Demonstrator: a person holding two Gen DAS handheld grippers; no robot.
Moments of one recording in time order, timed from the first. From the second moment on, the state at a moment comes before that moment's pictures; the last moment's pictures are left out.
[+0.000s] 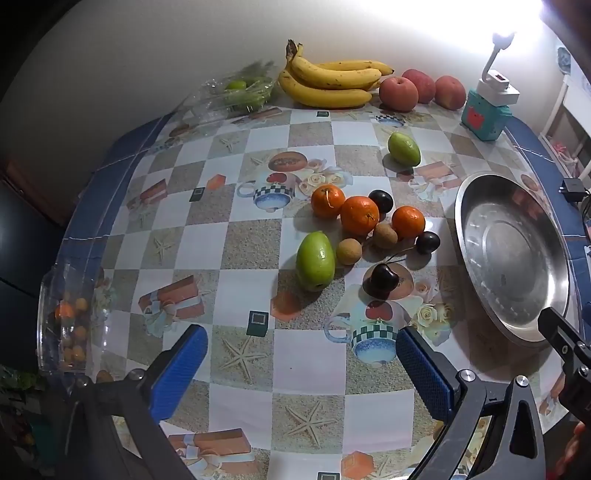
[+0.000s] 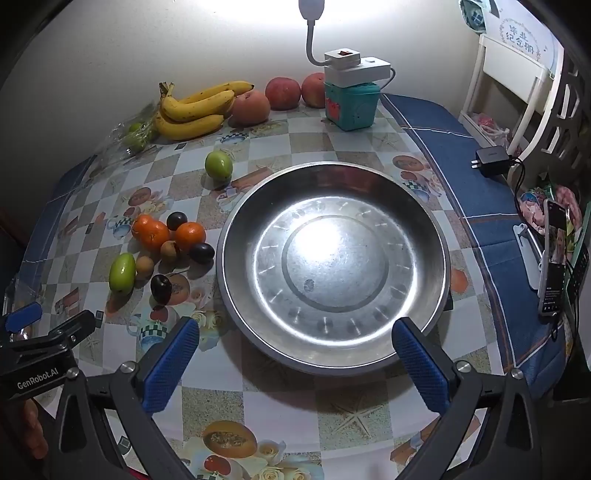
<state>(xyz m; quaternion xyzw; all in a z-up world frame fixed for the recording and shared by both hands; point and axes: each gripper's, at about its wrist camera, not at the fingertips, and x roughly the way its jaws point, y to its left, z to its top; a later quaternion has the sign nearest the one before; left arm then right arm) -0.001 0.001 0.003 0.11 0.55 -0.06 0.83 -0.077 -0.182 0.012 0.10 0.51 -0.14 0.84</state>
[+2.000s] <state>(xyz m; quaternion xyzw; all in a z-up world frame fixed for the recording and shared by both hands) -0.002 0.002 0.007 0.10 0.54 -0.06 0.83 -0.075 -0.187 0.013 0.10 0.51 -0.14 0.85</state>
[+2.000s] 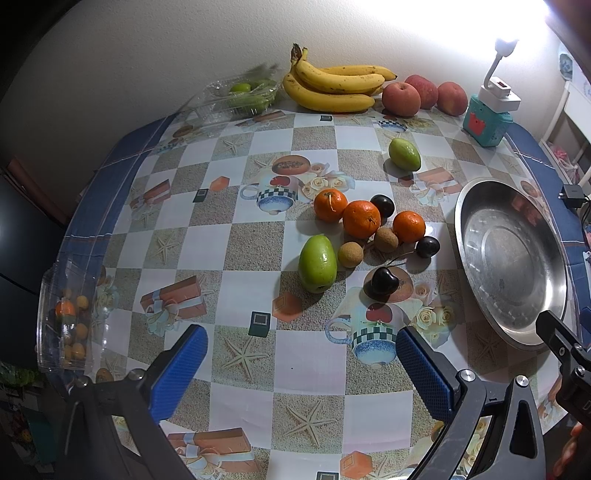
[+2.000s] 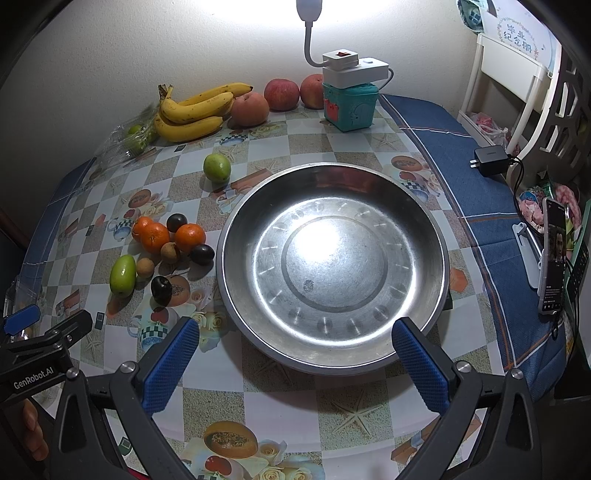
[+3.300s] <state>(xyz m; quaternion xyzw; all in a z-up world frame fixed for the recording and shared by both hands) 0.041 0.047 0.025 0.00 0.50 -0.16 0.85 -0.026 -0.119 0.007 0.05 0.52 0.02 0.85</state>
